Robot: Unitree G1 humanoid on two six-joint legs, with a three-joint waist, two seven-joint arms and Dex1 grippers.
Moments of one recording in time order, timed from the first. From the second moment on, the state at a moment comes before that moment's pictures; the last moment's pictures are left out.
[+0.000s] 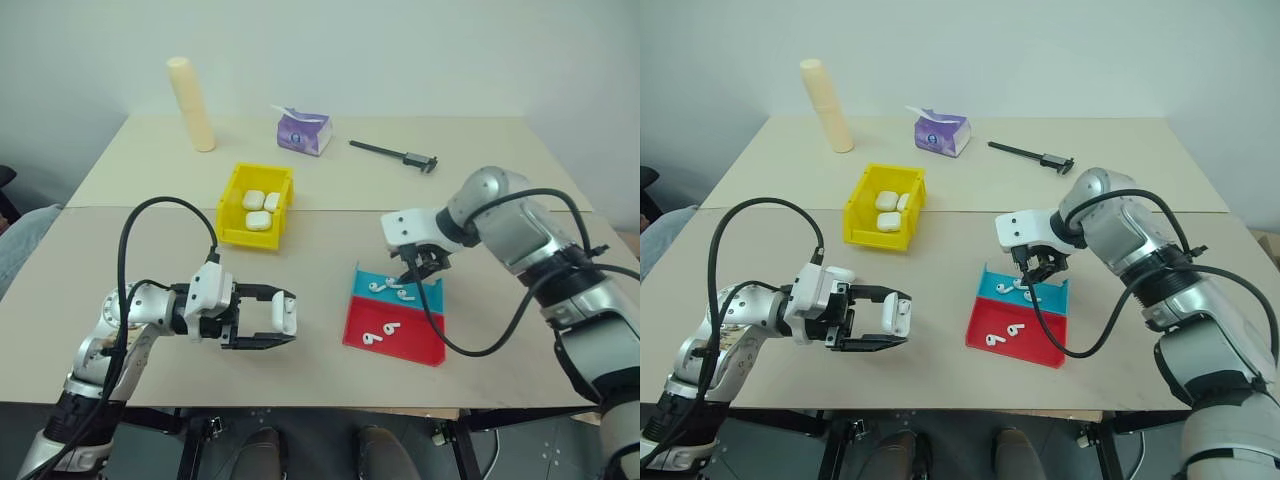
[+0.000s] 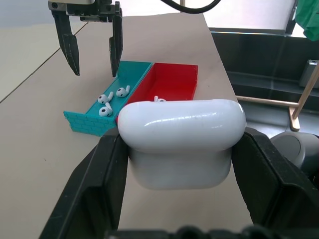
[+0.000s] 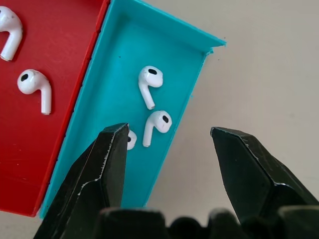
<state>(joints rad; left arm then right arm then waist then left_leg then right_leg) -0.23 0.70 -0.02 -0.23 -0.49 0.18 -1.31 -1.09 -0.72 0.62 0.34 -0.21 0.30 1.48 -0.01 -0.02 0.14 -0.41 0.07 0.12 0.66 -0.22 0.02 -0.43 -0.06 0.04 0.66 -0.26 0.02</state>
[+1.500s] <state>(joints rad) -0.23 0.71 -0.02 -0.23 -0.47 0.17 -1.29 -1.07 -0.59 0.64 0.54 -0.38 0.26 1.43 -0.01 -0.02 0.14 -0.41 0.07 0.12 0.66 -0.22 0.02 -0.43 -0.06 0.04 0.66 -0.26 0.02</state>
